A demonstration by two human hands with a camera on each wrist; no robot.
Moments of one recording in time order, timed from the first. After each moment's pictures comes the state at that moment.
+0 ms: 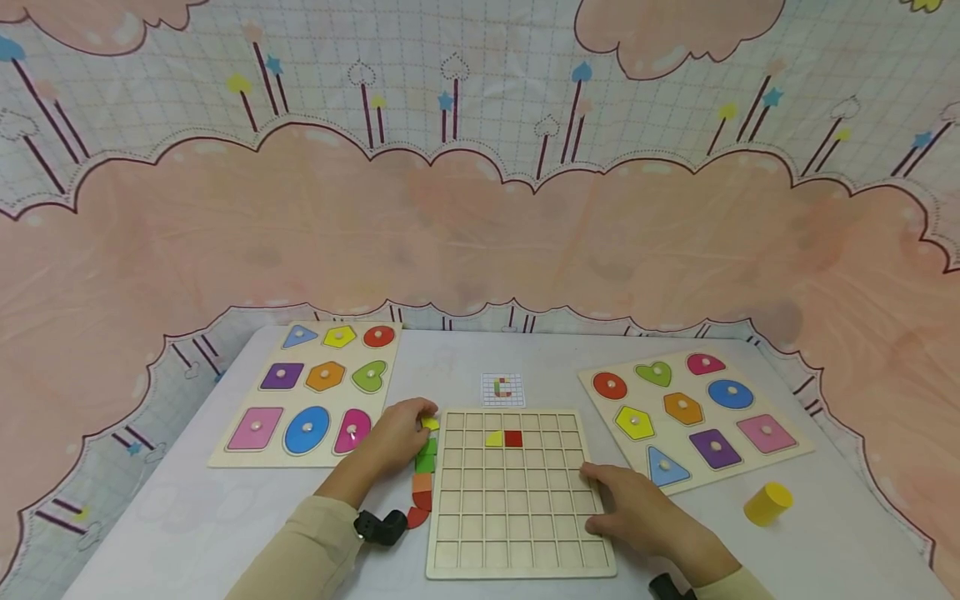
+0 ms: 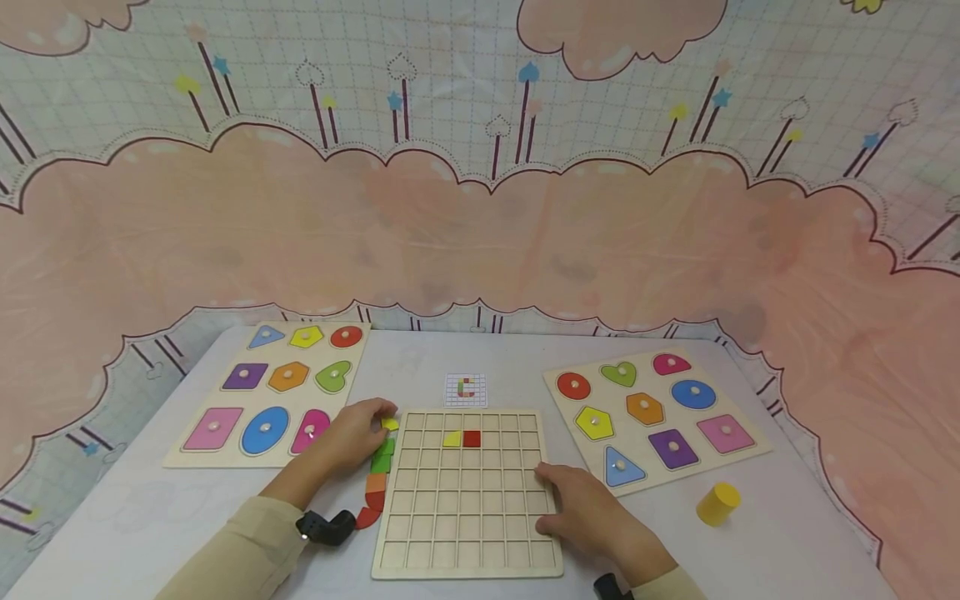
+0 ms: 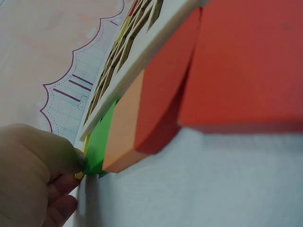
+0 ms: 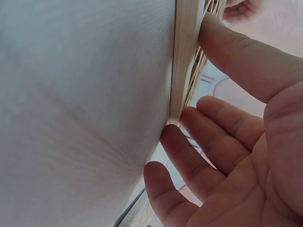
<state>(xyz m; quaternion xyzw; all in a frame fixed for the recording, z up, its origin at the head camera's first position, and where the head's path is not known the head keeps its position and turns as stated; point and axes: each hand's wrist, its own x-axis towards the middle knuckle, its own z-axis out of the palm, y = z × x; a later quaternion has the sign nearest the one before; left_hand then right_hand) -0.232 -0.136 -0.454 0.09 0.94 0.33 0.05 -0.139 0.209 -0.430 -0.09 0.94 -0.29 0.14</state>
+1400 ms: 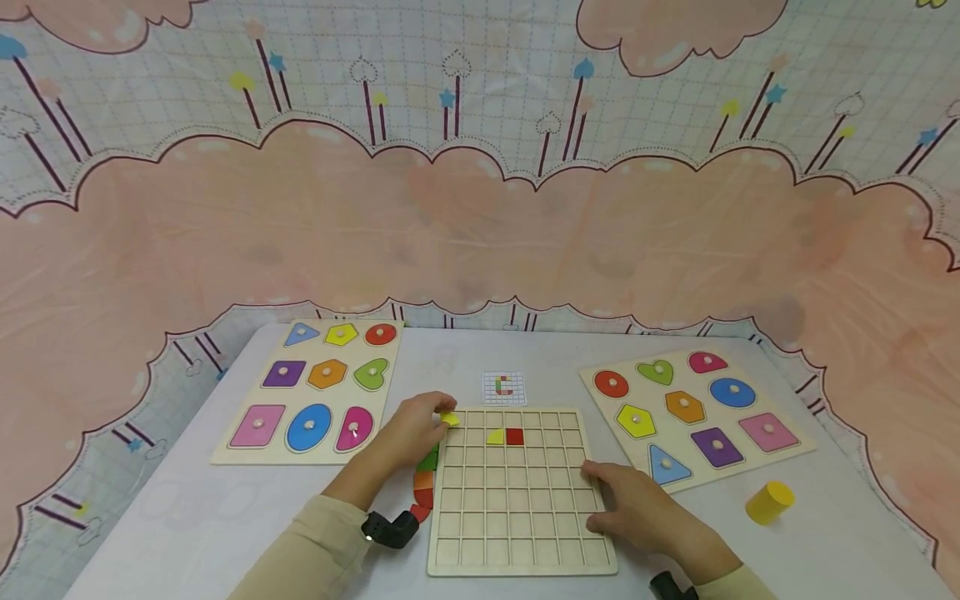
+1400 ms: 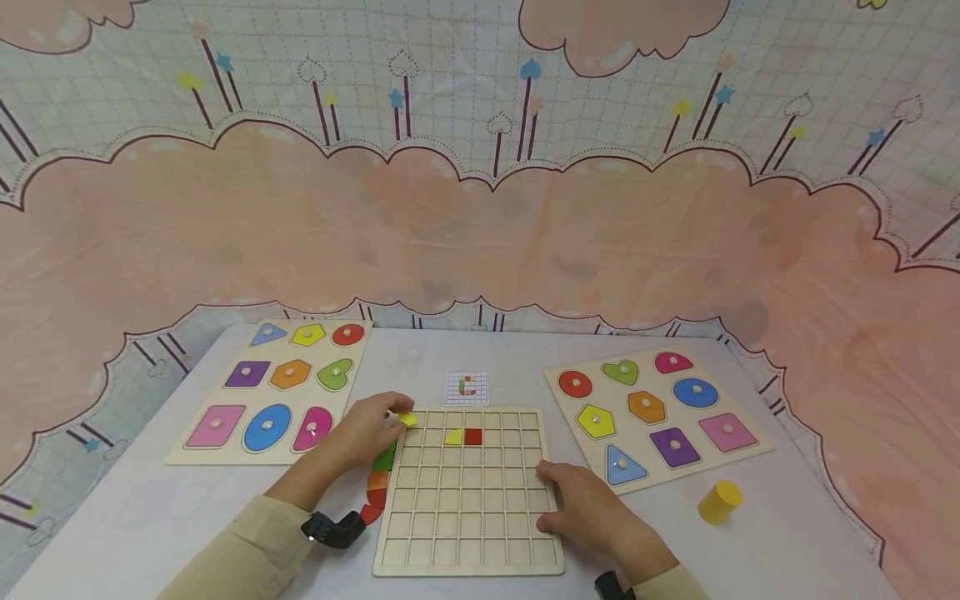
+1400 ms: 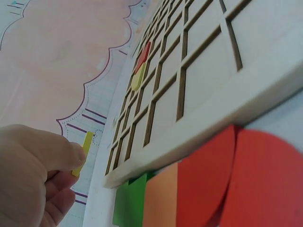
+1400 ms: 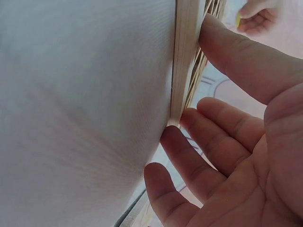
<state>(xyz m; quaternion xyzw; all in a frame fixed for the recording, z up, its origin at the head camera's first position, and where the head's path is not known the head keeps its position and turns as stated) -0.225 -0.116 -0.436 0.13 0.93 0.34 0.03 -0.141 0.209 -0.433 -0.10 0.94 -0.29 0.13</state>
